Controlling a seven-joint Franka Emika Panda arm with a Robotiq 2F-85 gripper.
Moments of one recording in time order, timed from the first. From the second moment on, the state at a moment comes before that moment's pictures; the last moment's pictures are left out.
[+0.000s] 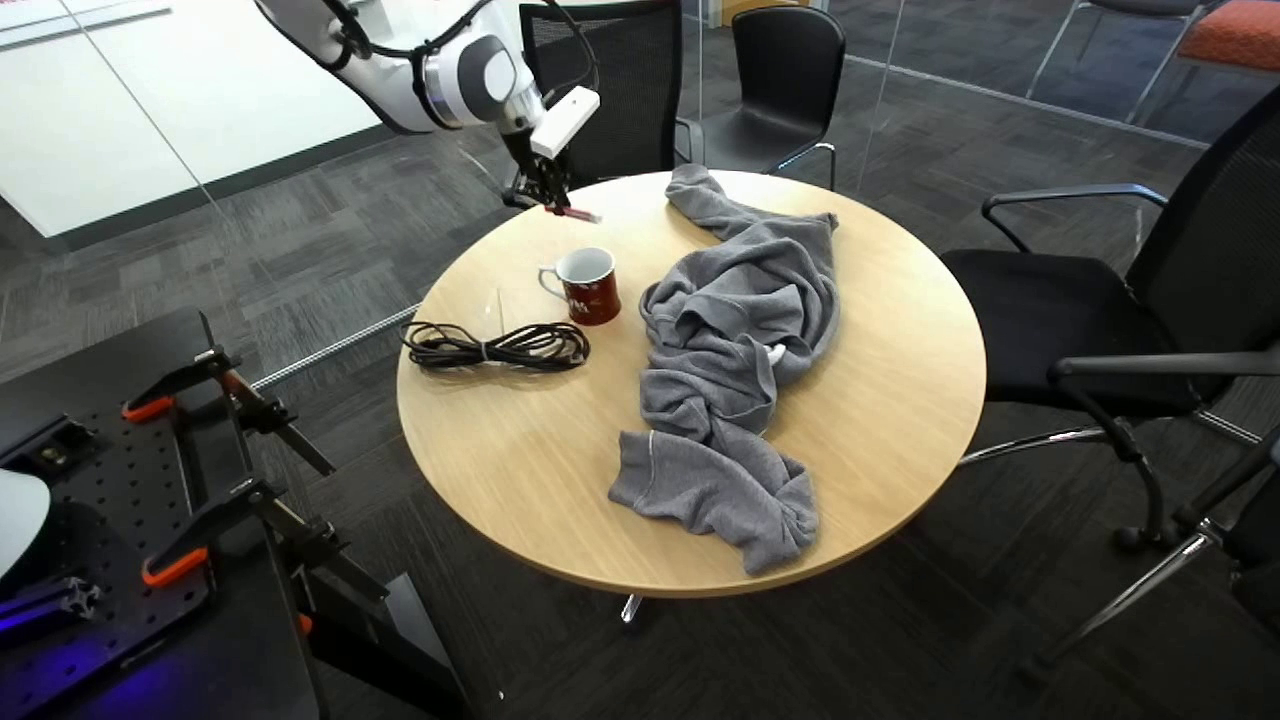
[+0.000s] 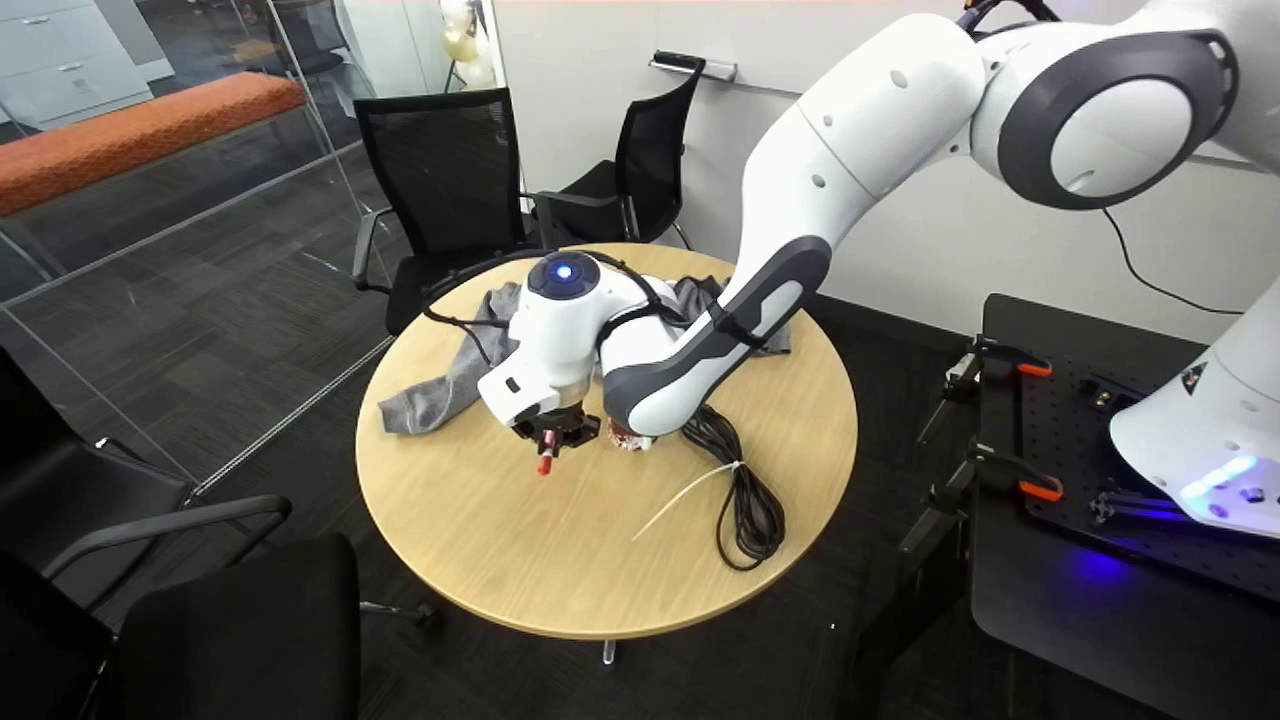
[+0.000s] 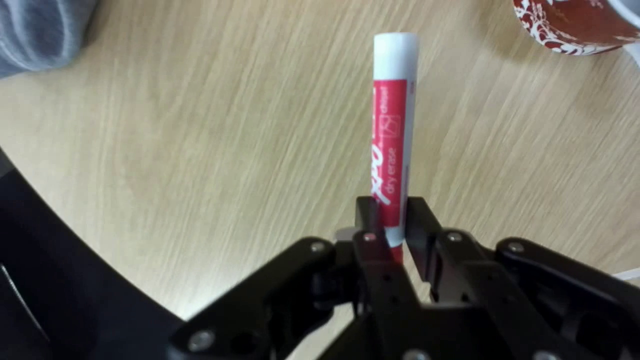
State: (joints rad) arm 0.21 1.20 0.15 -1.24 -0.44 2.62 -1.32
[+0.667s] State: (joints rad) arm 0.23 0.90 0.08 -1.59 -0.46 2.77 -1.11
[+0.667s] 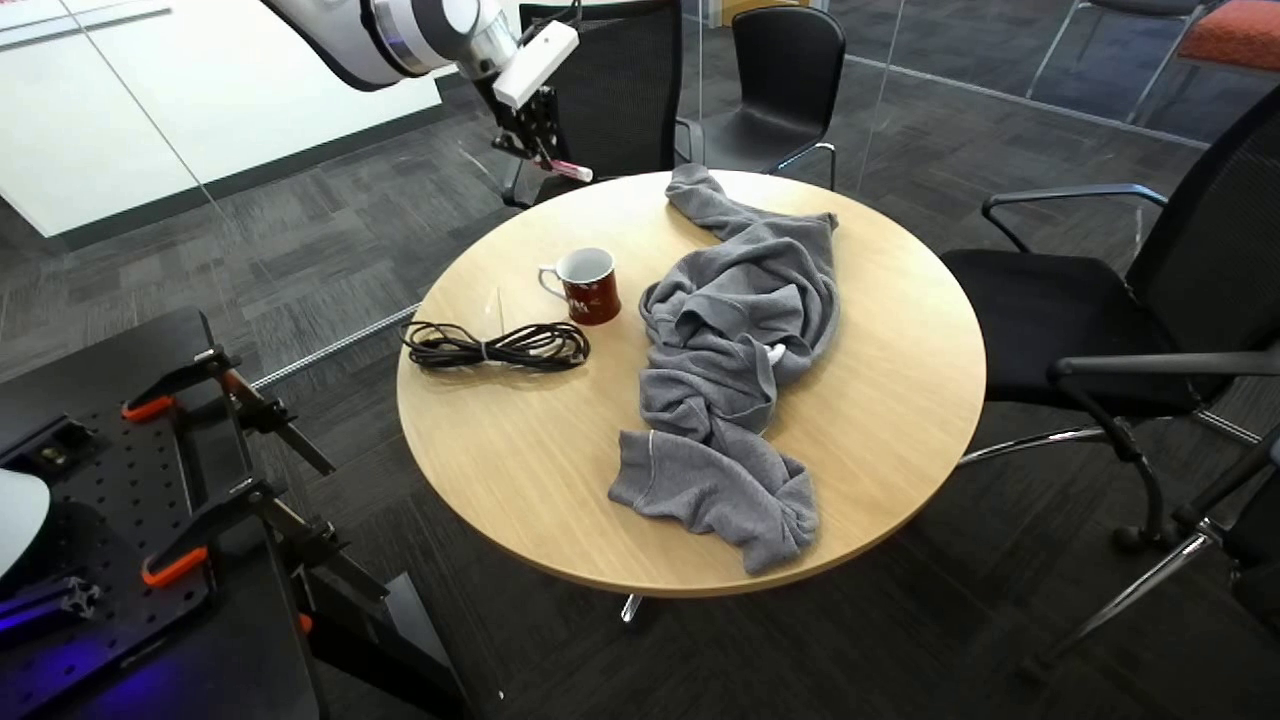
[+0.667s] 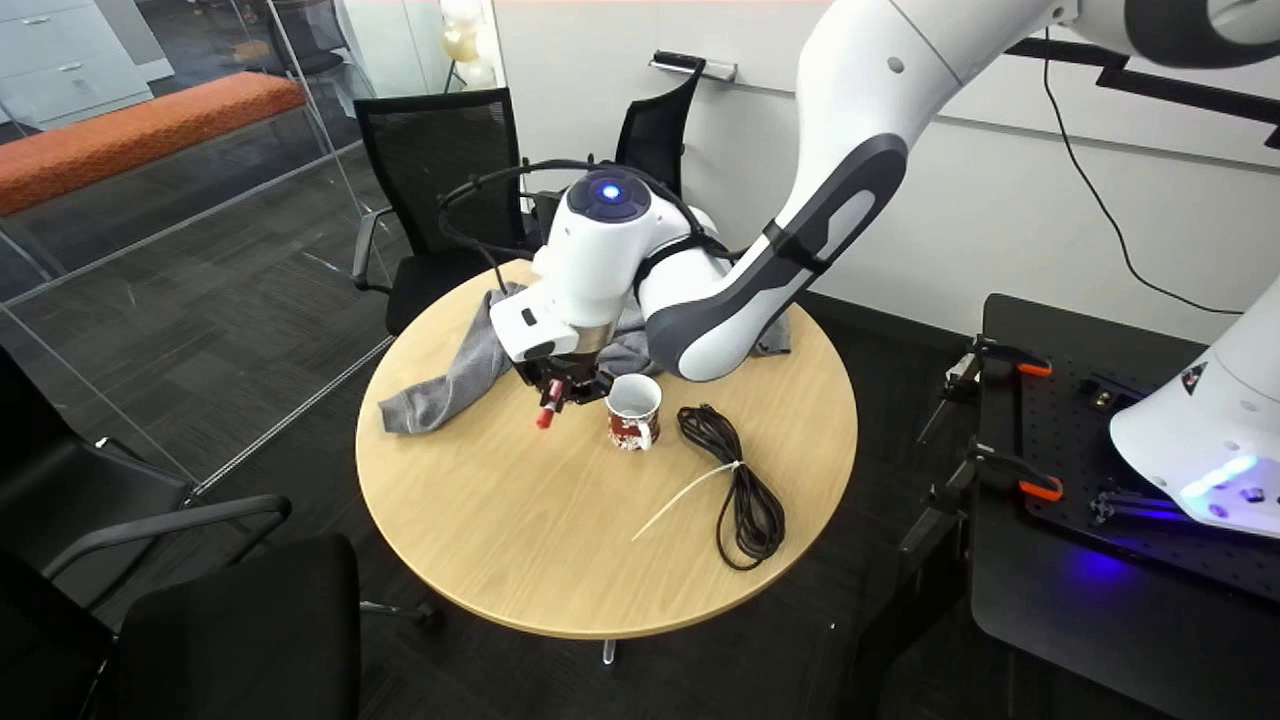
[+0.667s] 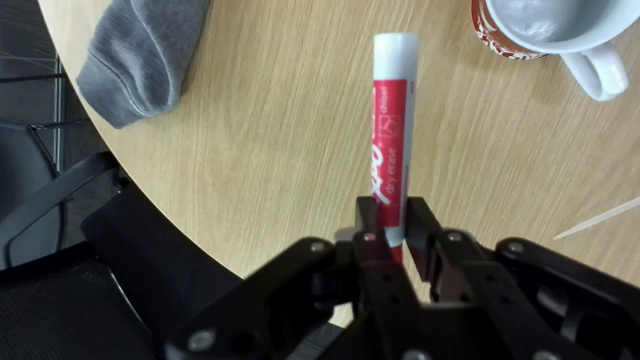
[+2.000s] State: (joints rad) arm 0.24 0.39 -0.14 -2.24 -0.58 2.95 -0.60
